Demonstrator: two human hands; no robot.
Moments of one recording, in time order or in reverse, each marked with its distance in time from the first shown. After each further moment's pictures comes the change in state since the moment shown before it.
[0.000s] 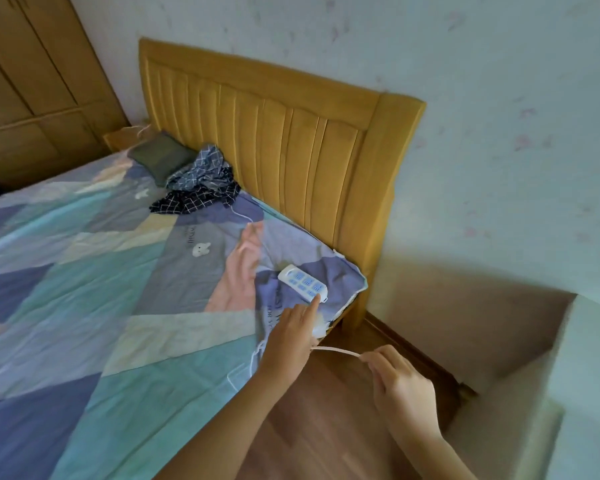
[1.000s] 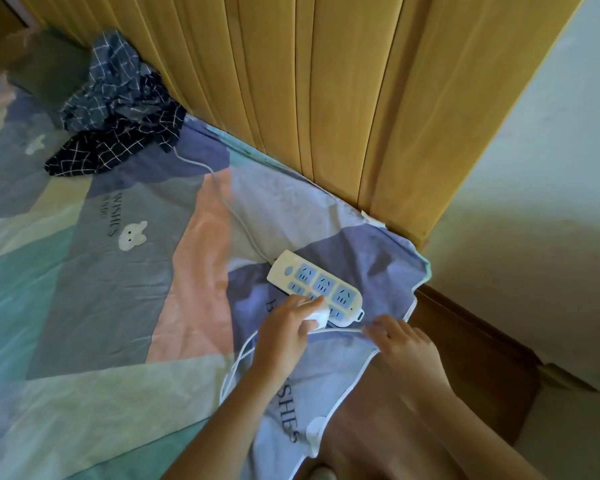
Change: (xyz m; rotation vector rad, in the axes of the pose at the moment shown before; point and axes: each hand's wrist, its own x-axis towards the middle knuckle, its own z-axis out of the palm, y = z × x) left_hand 0.195 -0.206 0.245 -0.339 -0.163 -0.154; right_hand 0.176 0.142 0.329 -0.132 -0.264 -0.097
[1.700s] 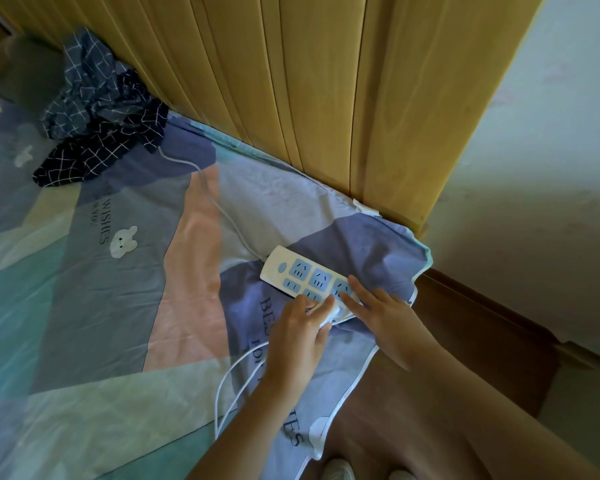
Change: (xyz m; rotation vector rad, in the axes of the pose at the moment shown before) left_hand 0.000 0.027 0.017 0.321 0.122 0.164; right_hand 0.041 0.029 0.041 -0.042 0.012 -0.248
